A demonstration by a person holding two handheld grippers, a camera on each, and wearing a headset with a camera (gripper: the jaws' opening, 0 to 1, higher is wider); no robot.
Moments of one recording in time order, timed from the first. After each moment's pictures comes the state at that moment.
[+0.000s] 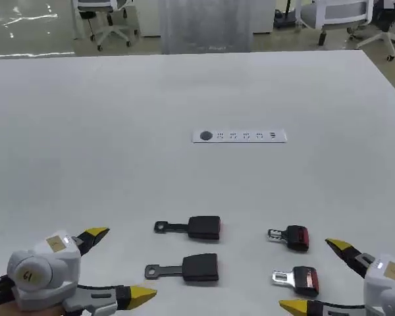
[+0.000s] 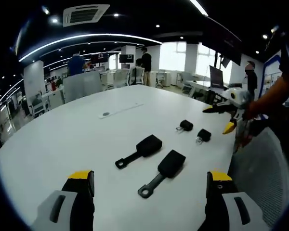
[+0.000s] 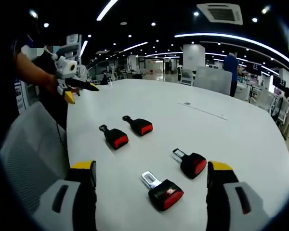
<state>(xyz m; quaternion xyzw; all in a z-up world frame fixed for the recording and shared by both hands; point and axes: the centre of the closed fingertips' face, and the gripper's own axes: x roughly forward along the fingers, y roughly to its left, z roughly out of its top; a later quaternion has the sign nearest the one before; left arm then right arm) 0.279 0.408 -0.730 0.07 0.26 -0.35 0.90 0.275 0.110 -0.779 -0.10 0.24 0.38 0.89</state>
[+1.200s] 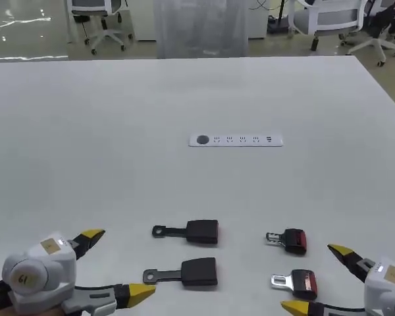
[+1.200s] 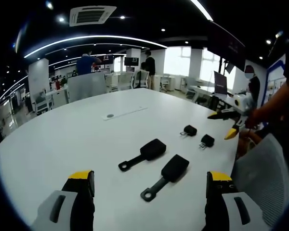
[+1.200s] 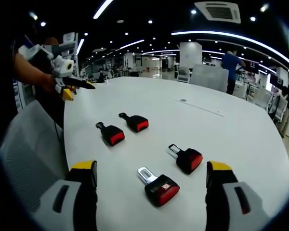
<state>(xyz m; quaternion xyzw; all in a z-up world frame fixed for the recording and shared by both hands) 0.283 0.408 -0.730 0.06 0.26 -0.35 0.90 0.279 0.105 -0.779 -0.09 0.24 0.38 0.89</state>
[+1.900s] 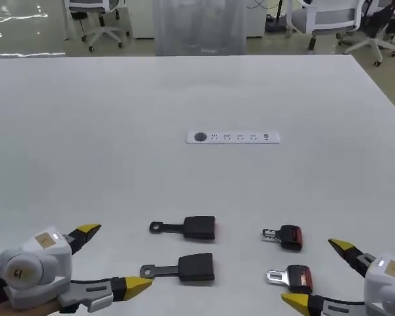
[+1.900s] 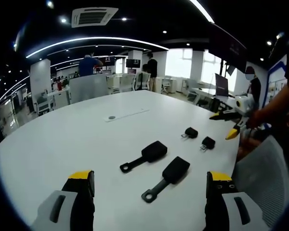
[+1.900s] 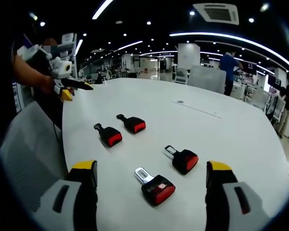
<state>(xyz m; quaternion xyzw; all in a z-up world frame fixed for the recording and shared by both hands) 0.285 0.411 -0.728 0.06 0.25 -0.34 0.91 0.281 0.099 -0.774 -0.10 0.23 0.37 0.90</state>
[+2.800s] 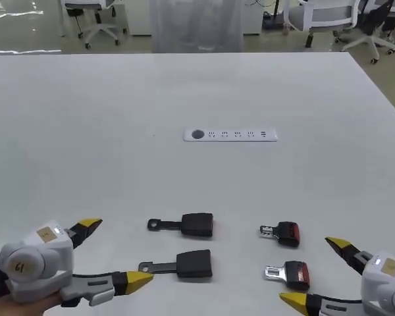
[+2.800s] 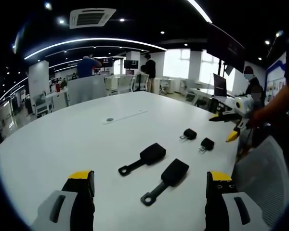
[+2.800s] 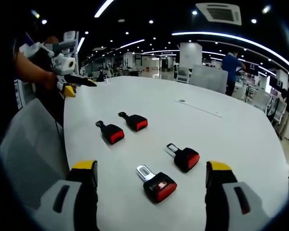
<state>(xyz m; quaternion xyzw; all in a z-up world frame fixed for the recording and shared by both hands) 0.288 0.404 -0.724 0.06 0.24 -0.35 0.90 0.275 0.099 -0.776 -0.11 0.24 0.37 0.89</state>
